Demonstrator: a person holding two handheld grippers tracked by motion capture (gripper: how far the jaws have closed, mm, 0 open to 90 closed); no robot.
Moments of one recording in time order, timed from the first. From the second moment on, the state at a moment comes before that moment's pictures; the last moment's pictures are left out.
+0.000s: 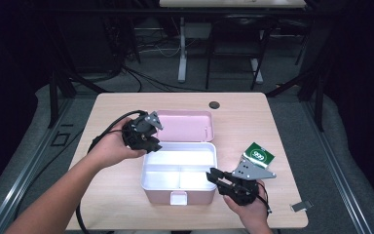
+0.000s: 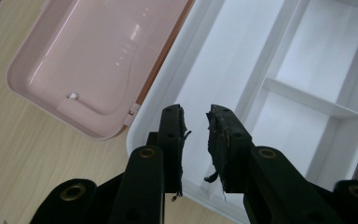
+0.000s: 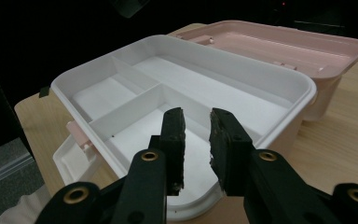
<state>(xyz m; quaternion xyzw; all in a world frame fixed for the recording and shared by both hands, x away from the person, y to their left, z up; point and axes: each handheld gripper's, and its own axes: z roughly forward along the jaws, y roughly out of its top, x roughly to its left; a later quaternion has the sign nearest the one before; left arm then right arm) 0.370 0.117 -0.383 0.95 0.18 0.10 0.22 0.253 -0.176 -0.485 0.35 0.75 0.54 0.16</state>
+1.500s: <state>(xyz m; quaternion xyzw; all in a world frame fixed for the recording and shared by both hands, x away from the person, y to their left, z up) 0.357 0.037 -0.408 1.00 0.01 0.07 0.05 0.260 -0.198 -0.486 0.38 0.74 0.53 0.17</state>
